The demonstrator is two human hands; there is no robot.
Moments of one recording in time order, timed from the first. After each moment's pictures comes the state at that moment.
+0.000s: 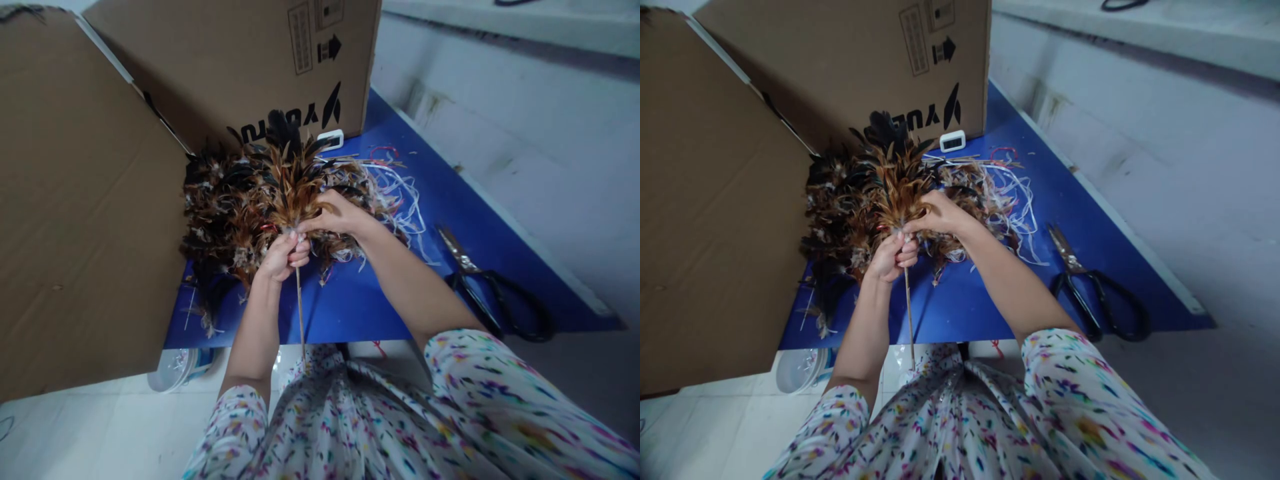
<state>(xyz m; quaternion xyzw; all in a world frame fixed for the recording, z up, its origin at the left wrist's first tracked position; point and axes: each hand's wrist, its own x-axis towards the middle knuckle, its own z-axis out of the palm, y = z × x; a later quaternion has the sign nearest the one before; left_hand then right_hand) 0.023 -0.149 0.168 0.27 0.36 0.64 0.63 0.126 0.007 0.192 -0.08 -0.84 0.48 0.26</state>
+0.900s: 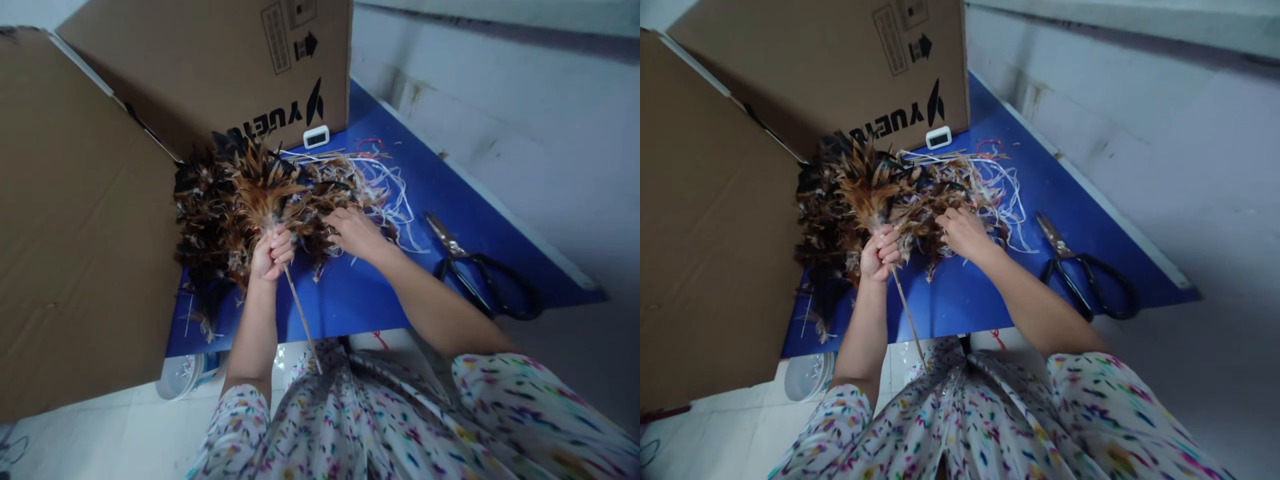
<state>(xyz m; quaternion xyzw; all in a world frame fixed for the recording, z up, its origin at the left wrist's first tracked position) 0.022 -0.152 0.176 0.15 0.32 0.72 0.59 0.193 -0.016 0.156 -0.26 -0.94 0.13 0.17</state>
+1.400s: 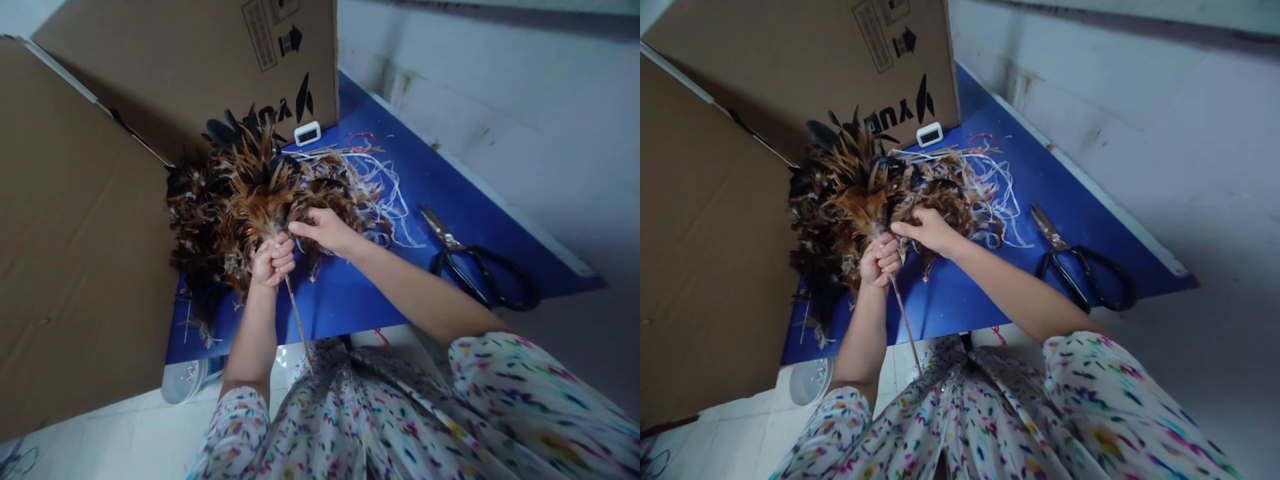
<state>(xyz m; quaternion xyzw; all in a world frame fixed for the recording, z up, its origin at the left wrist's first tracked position) 0.027 -0.155 0.167 0.17 0.34 0.68 0.63 0.153 -0.041 0.172 -0.17 -0.65 0.67 0.32</state>
